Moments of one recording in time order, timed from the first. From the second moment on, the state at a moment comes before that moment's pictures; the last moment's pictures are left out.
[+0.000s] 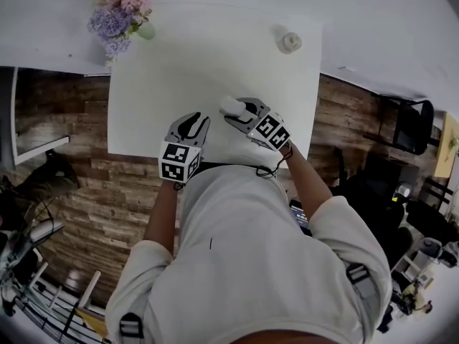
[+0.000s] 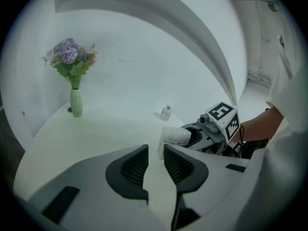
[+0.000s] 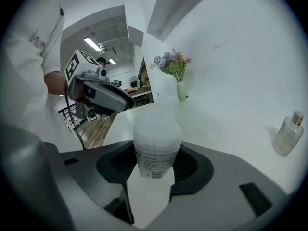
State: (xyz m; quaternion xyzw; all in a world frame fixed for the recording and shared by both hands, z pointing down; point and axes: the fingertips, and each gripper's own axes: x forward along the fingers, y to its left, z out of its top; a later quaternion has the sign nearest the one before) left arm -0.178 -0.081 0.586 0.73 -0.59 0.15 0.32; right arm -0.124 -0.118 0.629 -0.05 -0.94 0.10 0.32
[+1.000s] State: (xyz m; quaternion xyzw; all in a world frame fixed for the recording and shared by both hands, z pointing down) left arm -0.089 -0.128 0.527 0.87 -0.41 0.11 0.25; right arm -0.084 -0.112 0.571 -0.09 -0.94 0.14 0.28
